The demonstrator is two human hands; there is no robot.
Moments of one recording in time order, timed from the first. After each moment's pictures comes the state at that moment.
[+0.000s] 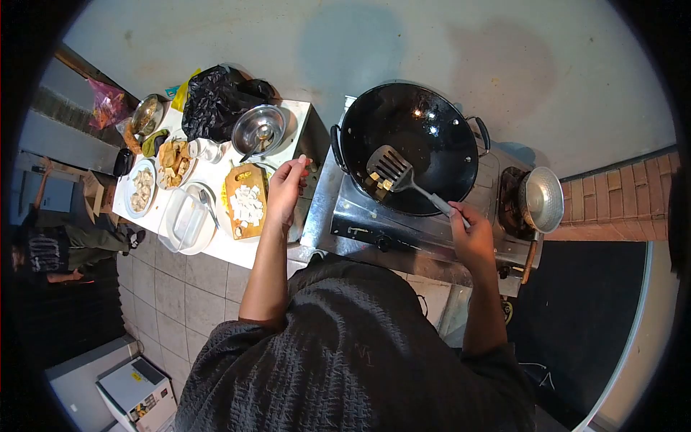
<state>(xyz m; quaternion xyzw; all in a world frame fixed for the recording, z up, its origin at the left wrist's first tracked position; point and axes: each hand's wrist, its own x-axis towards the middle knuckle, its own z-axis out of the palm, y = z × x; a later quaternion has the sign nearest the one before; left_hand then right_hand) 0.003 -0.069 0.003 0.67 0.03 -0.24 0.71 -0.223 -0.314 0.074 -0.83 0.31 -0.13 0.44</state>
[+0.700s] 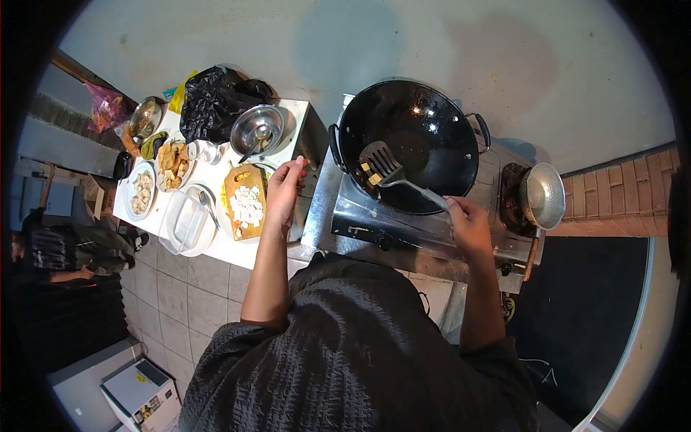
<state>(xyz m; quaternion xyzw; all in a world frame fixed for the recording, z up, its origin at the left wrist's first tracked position) 0.001 -0.070 0.005 0.65 0.03 -0.23 0.72 -0.210 -0.322 0.060 -0.71 0.39 -0.09 0.57</state>
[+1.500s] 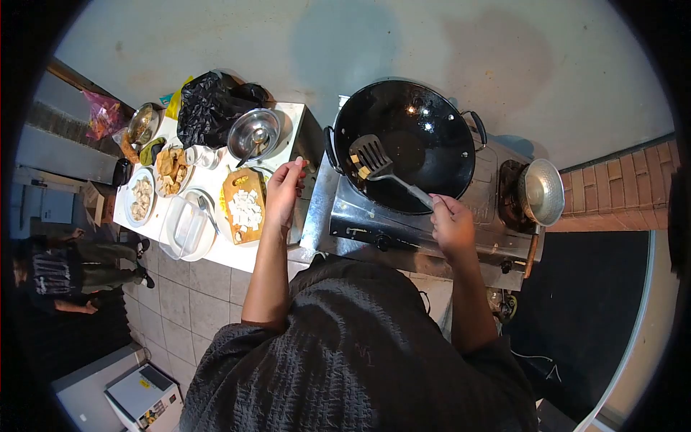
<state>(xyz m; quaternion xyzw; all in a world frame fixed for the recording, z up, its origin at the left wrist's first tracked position) 0.001 -0.076 0.008 0.65 0.03 -0.24 0.72 -0.198 -0.297 0.051 -0.66 0.38 -0.13 0.63</state>
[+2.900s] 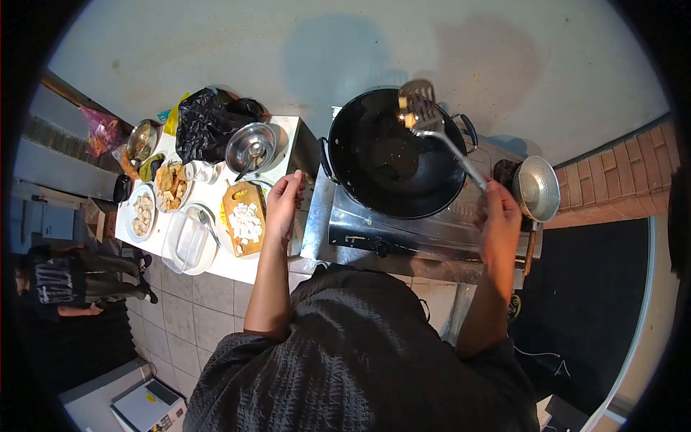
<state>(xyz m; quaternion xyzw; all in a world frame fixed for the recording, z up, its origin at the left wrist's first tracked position) -0.002 -0.074 0.007 0.65 0.01 -0.26 0.72 -0.218 -0.329 0.118 -0.57 0.36 -0.29 0.68</state>
